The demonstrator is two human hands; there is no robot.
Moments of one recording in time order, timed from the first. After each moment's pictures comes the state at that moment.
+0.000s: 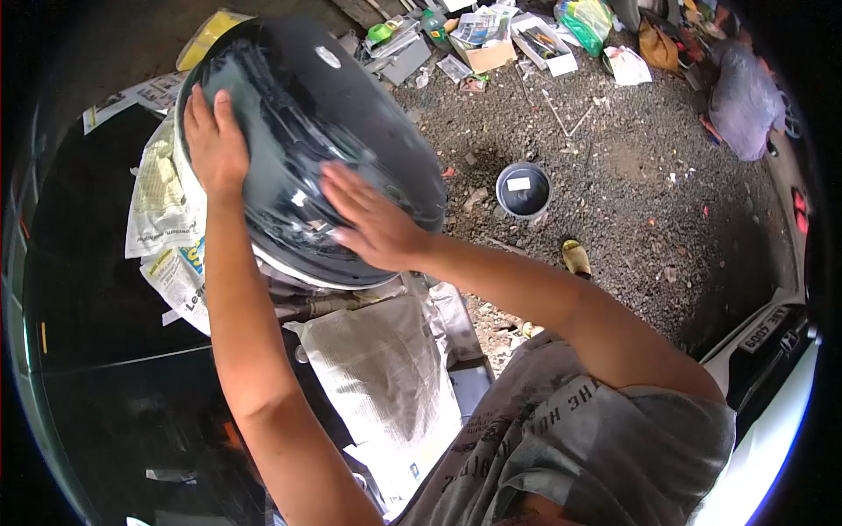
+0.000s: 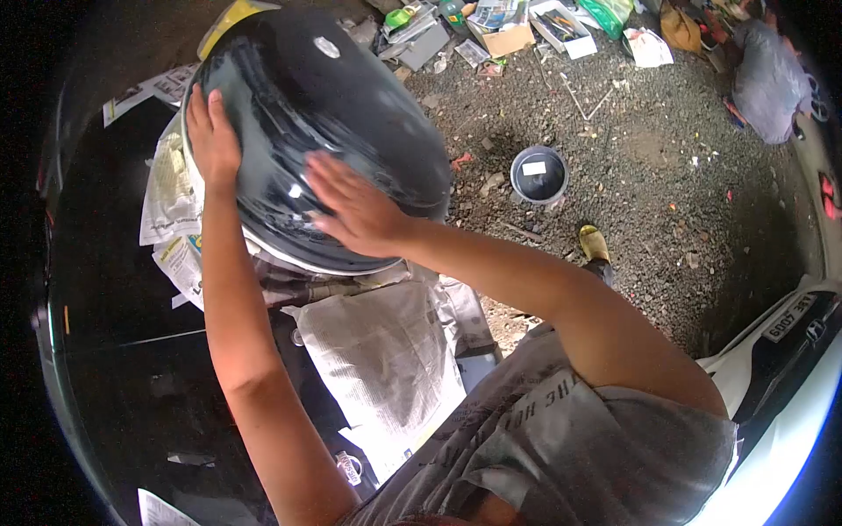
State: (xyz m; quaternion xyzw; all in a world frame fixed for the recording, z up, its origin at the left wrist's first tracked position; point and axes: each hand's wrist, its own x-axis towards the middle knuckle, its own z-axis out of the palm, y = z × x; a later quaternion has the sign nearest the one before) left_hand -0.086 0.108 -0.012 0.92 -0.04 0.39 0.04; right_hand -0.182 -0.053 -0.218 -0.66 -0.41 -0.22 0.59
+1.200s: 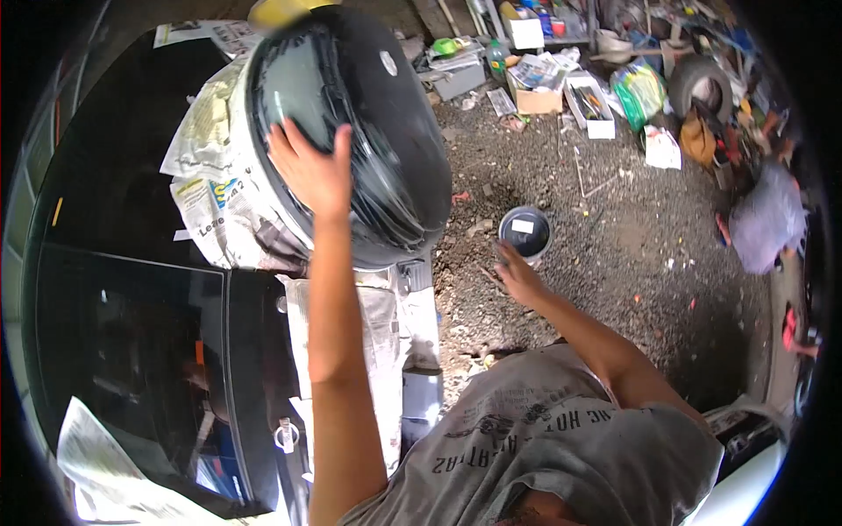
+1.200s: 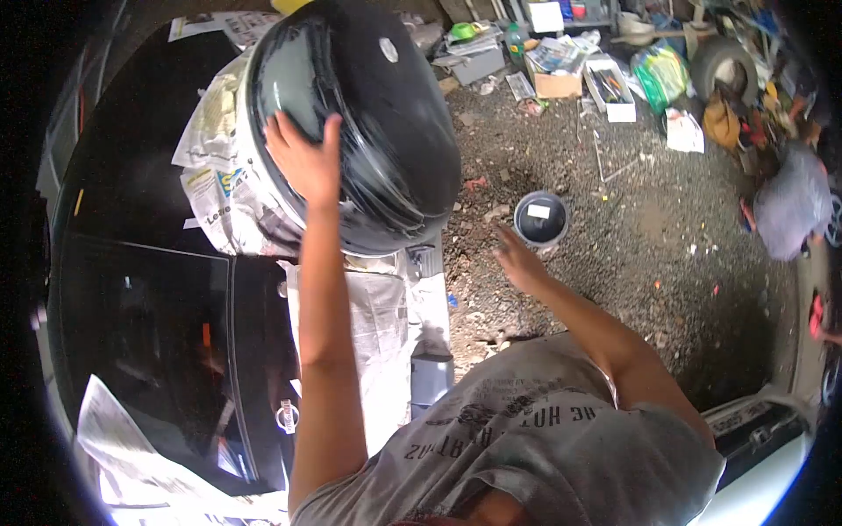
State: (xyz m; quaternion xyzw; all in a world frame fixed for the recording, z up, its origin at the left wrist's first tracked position) left_hand -0.158 0.037 -0.102 0.84 0.11 0.52 -0.08; right_hand -0.217 -0.267 -0.415 -0.82 -0.29 0.11 0.48
